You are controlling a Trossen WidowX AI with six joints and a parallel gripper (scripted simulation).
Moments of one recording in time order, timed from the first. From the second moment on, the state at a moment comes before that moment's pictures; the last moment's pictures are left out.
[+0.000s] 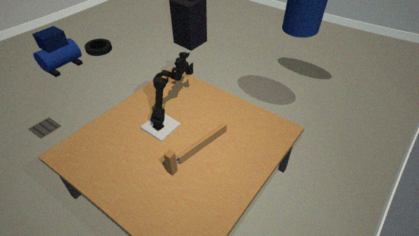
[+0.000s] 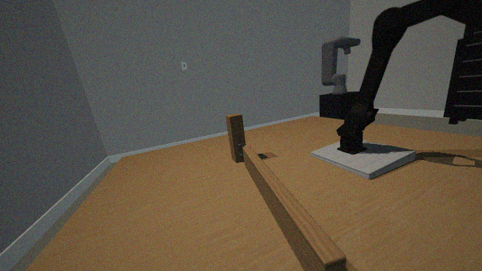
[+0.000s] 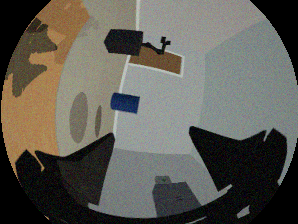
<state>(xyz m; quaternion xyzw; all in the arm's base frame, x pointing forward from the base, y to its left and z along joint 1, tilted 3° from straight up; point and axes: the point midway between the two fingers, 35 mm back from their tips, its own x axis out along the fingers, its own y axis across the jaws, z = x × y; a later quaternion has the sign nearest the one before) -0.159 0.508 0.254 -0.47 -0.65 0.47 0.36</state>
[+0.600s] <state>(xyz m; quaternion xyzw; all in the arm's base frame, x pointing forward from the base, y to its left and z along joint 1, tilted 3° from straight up) 0.145 0.428 0.255 -0.53 -0.38 0.47 0.60</state>
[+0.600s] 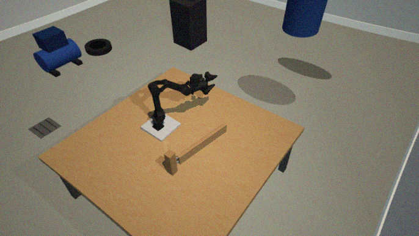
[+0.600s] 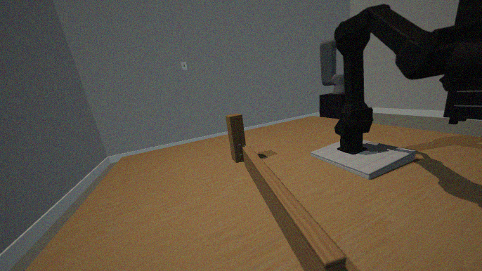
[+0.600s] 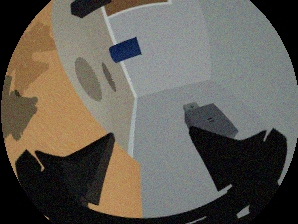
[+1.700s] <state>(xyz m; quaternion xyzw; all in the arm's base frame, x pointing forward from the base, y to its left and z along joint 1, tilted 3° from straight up) 0.281 -0.036 0.163 -0.17 0.10 0.01 0.98</state>
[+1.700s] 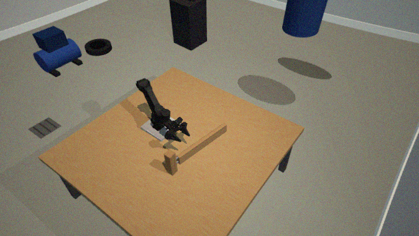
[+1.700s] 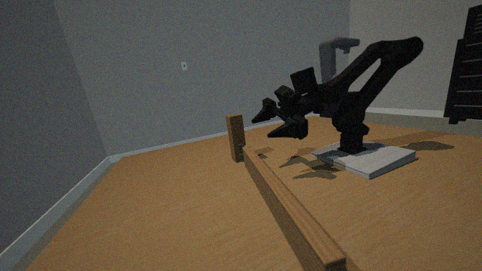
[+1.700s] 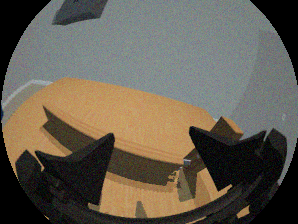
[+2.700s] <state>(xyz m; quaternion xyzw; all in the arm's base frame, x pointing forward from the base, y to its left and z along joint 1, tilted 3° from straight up) 0.215 -0.121 0.116 0.00 0.12 -0.19 0.98</state>
